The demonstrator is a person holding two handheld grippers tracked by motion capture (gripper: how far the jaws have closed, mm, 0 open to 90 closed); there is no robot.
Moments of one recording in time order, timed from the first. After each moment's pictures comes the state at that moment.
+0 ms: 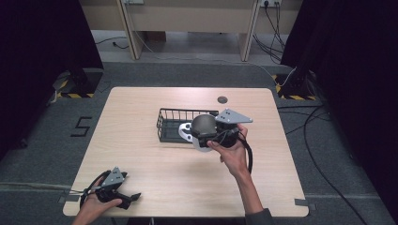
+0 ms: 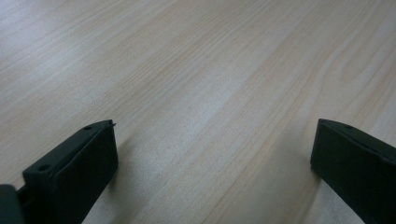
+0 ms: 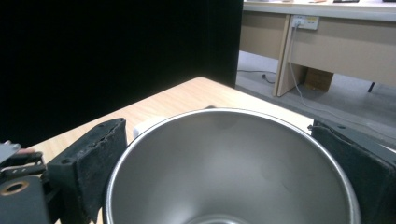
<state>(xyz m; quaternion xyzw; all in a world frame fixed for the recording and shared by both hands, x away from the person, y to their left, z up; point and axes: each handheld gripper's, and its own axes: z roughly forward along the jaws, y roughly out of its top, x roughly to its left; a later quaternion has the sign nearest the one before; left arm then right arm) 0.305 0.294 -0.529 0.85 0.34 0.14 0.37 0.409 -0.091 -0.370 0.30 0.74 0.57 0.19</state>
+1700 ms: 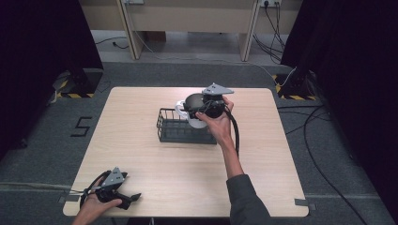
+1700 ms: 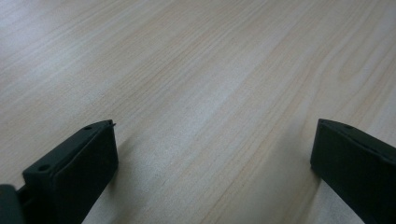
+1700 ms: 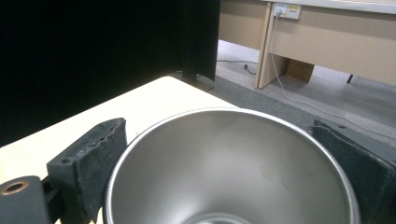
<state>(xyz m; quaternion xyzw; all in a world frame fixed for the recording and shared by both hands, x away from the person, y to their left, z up) 0.305 0.294 -0.529 0.85 0.33 0.14 0.38 0.506 -0.058 -0.372 0.32 0.75 0.53 0.21</state>
